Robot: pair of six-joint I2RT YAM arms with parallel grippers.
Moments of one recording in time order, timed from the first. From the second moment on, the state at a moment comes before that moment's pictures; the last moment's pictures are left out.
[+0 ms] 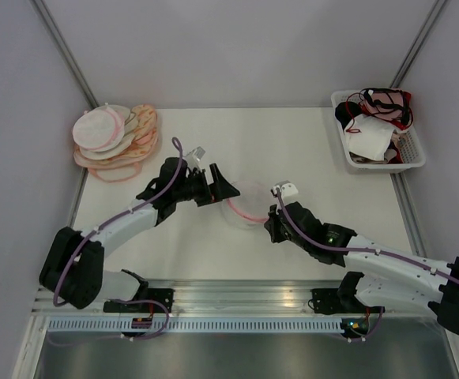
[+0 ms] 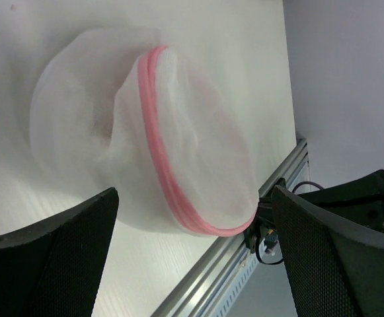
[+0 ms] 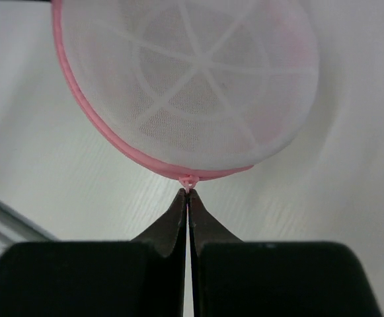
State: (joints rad) left arm -0.49 1.41 0.81 0.10 0.51 -0.74; right arm 0.97 1.02 0.61 -0.26 0.34 0.52
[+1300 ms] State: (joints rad) left arm -0.67 1.22 0.47 0.30 0.40 -1.04; right arm 0.97 1.03 0.63 -0.19 -0.04 0.45
